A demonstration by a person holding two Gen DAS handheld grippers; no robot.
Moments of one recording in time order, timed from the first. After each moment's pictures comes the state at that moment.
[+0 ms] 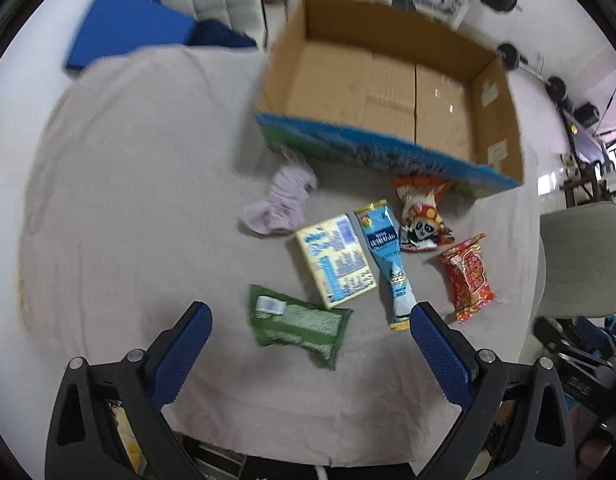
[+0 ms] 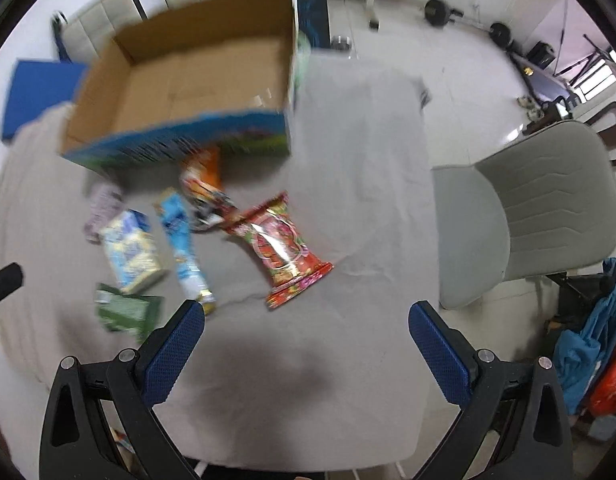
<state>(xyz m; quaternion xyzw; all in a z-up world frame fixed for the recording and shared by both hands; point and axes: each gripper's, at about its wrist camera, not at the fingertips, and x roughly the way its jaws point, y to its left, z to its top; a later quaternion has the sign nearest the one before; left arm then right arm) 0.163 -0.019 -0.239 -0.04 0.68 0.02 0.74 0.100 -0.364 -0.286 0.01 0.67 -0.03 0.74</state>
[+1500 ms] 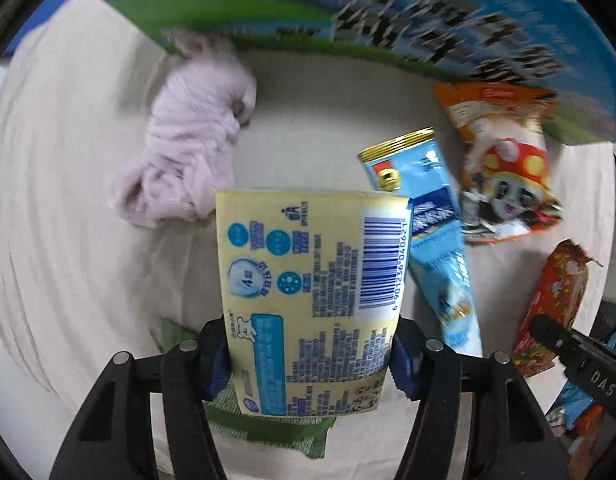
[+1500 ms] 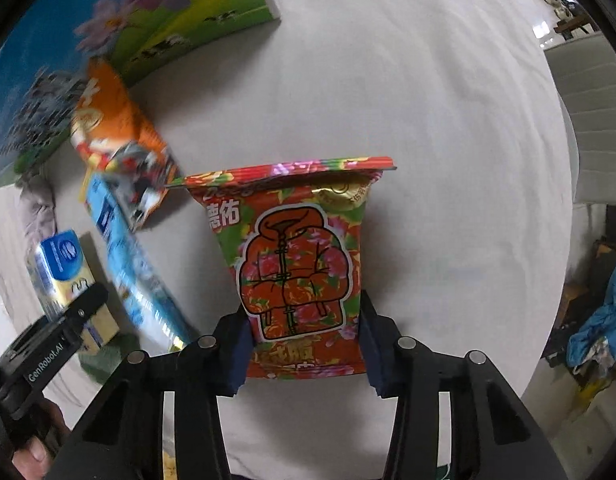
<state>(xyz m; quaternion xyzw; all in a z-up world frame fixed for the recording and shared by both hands) 0.170 -0.077 -0.419 -0.01 0.73 0.01 0.68 0.124 -0.384 -0.494 0.13 0.76 -0.03 0.64</state>
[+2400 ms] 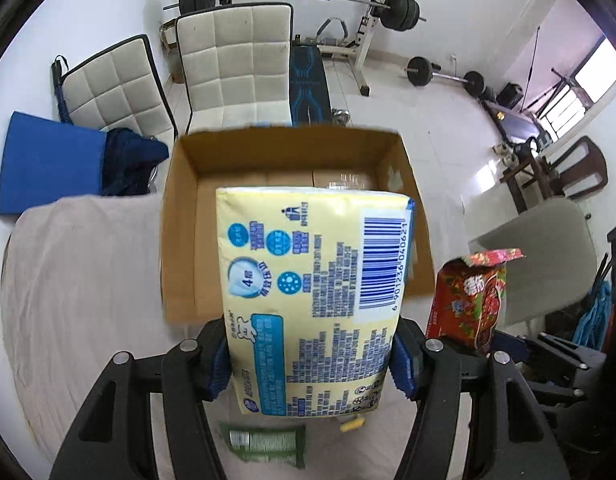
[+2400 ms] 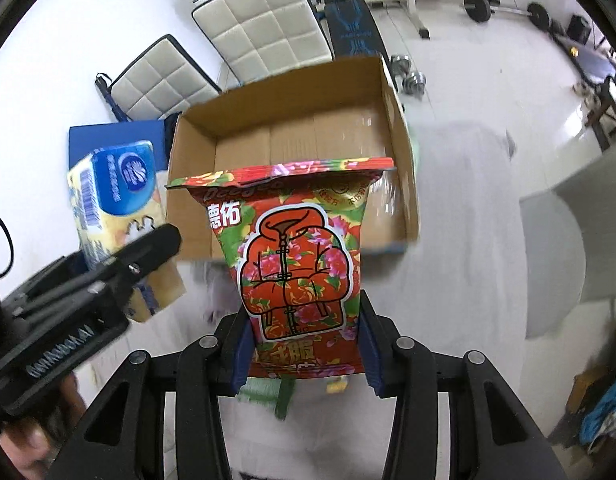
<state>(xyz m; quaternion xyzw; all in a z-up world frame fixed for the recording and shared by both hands) 0.248 -0.086 -0.188 0.00 0.58 -0.13 0.80 0.193 -0.365 -0.262 0.13 0.61 0.05 0.78</state>
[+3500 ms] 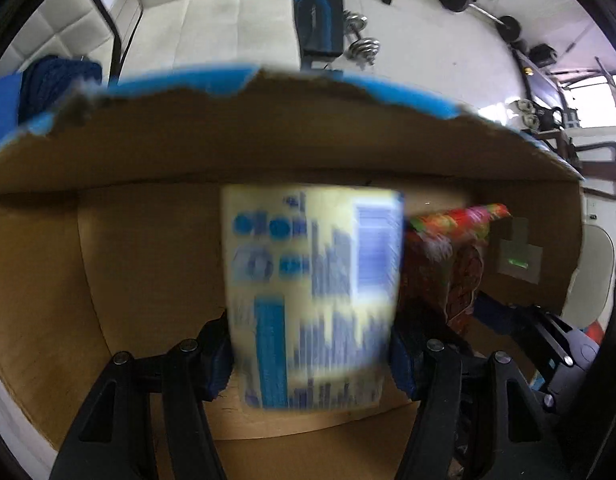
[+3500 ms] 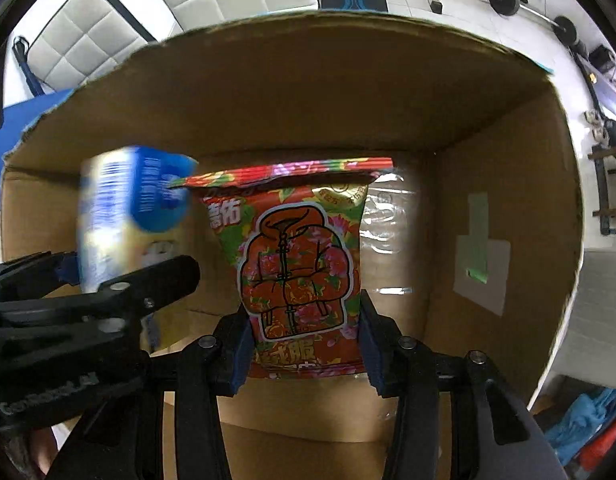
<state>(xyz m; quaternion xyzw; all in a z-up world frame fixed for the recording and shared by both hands) 0.445 -0.124 -0.362 -0.04 0.75 -0.13 0.65 0.461 -0.329 -0.448 0.04 0.70 0.03 0.71</state>
